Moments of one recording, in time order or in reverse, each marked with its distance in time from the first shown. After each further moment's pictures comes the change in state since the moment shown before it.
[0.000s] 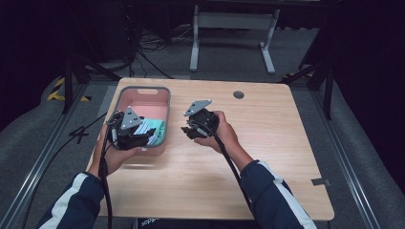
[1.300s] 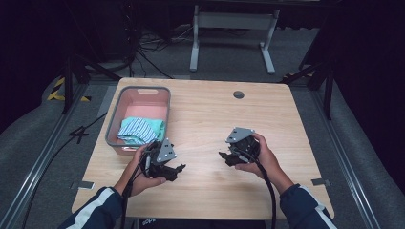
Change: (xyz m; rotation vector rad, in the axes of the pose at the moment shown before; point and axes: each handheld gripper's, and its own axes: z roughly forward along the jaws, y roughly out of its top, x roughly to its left) left arm -0.088 -0.027 0.048 0.054 -0.230 0.168; right arm -0.009 -0.123 -0.053 0.079 -0.088 -0.004
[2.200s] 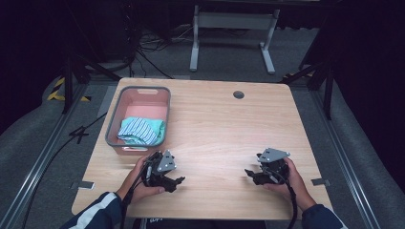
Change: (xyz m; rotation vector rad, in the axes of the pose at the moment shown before) left arm -0.011 -0.033 0.022 0.023 -0.093 -0.034; right arm -0.006 -0.107 -0.026 -0.005 -0.002 0.145
